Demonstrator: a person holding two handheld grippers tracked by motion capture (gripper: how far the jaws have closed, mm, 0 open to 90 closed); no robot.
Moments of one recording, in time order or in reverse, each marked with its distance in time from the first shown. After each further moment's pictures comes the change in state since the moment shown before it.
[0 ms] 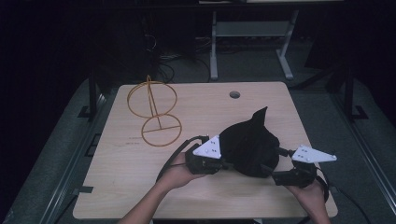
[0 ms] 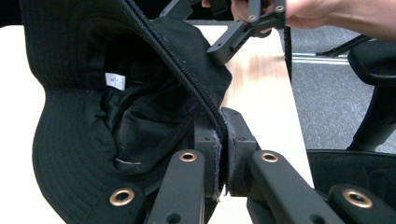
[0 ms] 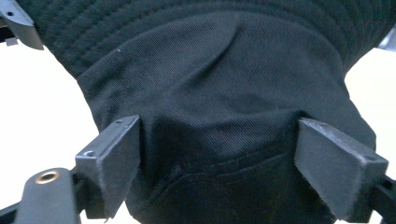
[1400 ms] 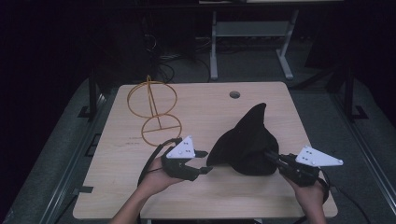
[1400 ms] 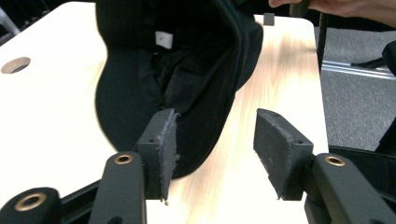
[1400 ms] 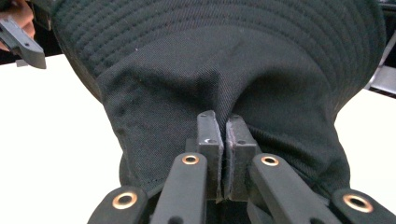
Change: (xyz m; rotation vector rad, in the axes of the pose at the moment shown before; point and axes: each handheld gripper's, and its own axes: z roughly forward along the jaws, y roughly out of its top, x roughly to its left) left arm -0.003 -0.042 -0.049 -0.013 0.155 -0.103; right arm 0.011 0.013 -0.012 -0.115 -0.017 -0.066
